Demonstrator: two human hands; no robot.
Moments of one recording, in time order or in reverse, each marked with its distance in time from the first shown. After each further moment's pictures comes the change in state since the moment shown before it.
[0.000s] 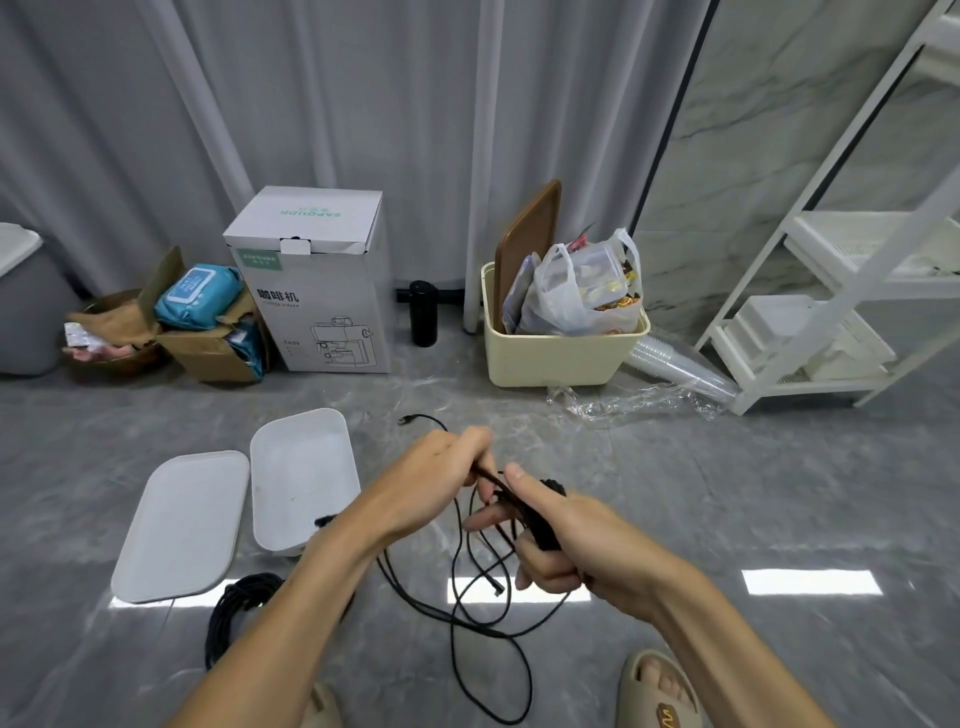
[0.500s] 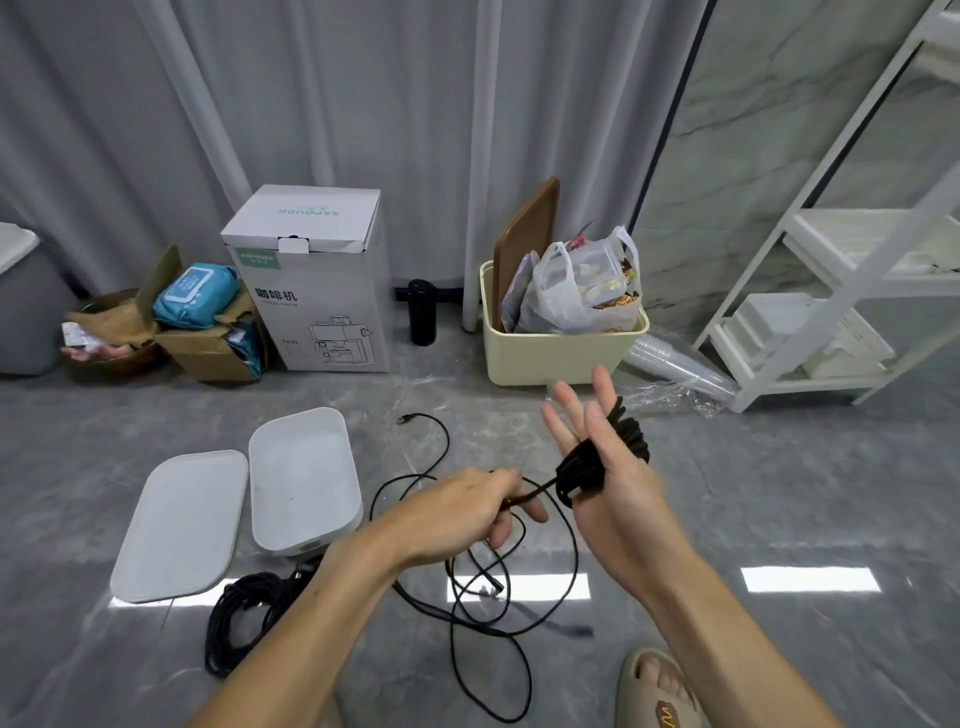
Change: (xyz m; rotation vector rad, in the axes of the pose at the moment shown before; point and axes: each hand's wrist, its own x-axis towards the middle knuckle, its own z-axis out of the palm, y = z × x) left_hand -0.003 -0.002 0.023 0.096 -0.249 -0.126; right_hand 0.007 -0.009 -0.006 0.661 0.324 -0.450
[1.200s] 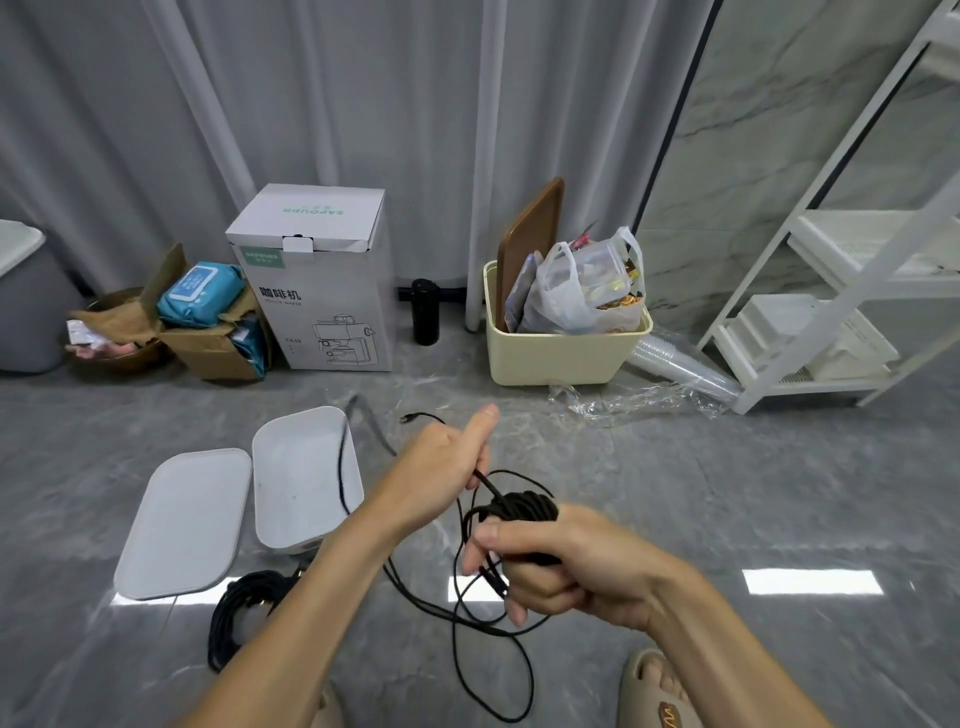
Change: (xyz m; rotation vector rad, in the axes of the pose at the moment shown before) left_hand 0.003 0.003 -0.020 -0.087 0.433 0.039; right_hand -0.016 0.006 0.004 -0.457 -0.598 0.529
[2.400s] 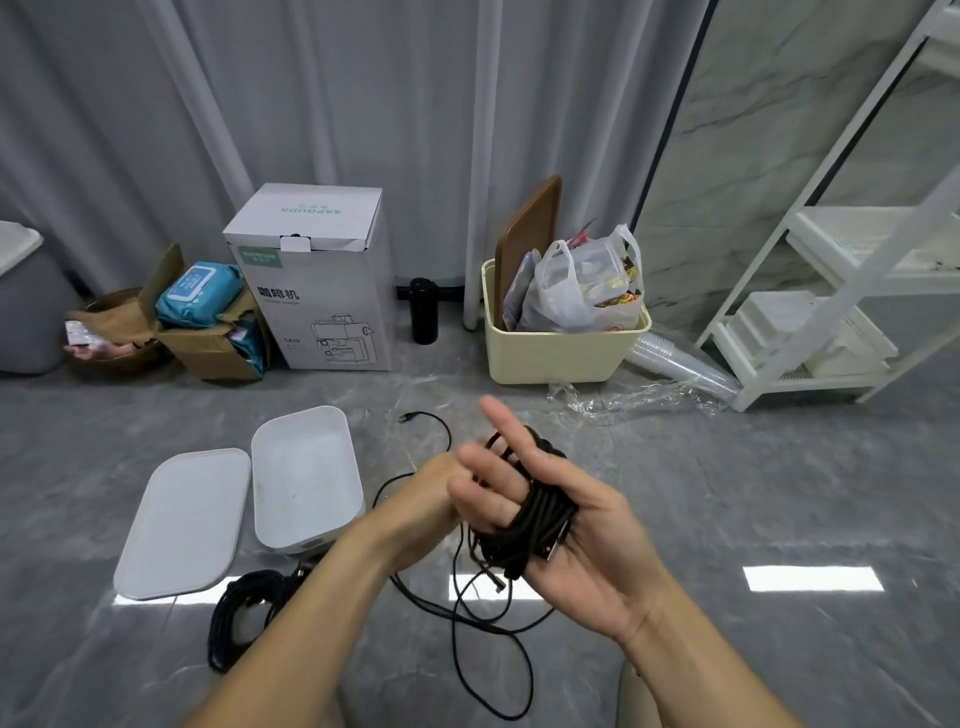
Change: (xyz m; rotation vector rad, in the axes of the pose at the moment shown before) left_hand -0.014 -0.003 0.014 -0.382 -0.324 -0.054; right_hand 0.012 0.011 0.001 0.838 -0.252 -0.350
